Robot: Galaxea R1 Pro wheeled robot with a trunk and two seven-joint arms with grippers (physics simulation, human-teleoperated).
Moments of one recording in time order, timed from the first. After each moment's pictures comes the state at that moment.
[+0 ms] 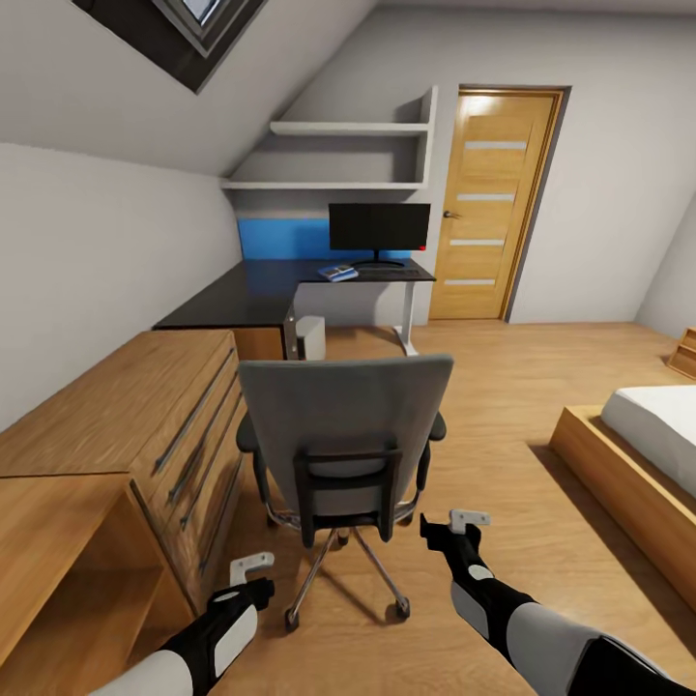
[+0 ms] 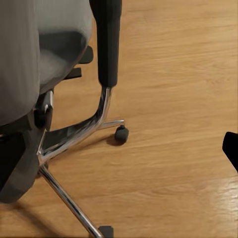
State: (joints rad) left arm -0.59 -0.05 -0.41 -0.31 0.61 0.07 0.38; right arm -0.75 0.01 0.80 -0.13 -0.83 -0.39 -0.14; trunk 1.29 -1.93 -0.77
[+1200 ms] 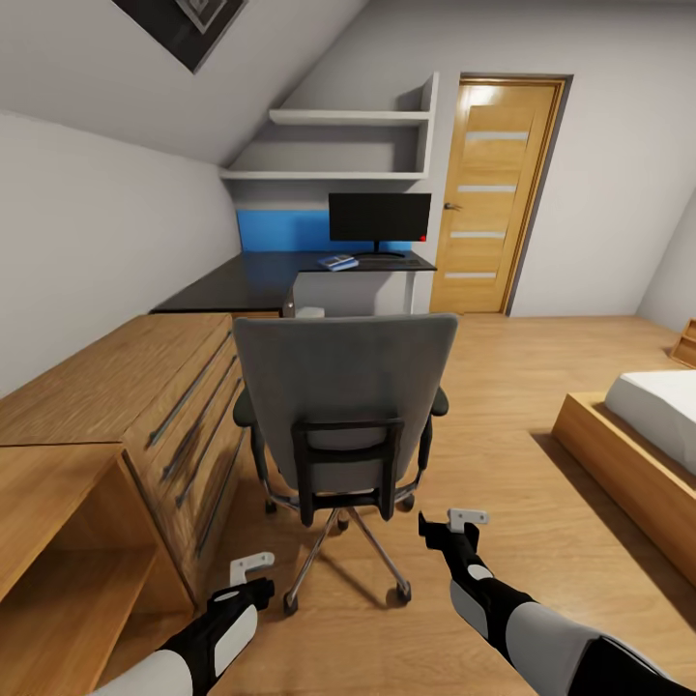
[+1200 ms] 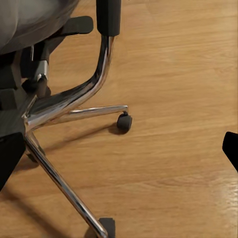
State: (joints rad) left arm -0.59 -0.05 -0.41 -0.32 0.61 0.08 0.38; right arm -0.75 0.01 0.80 -0.13 -0.82 -0.40 -0.13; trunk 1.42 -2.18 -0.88
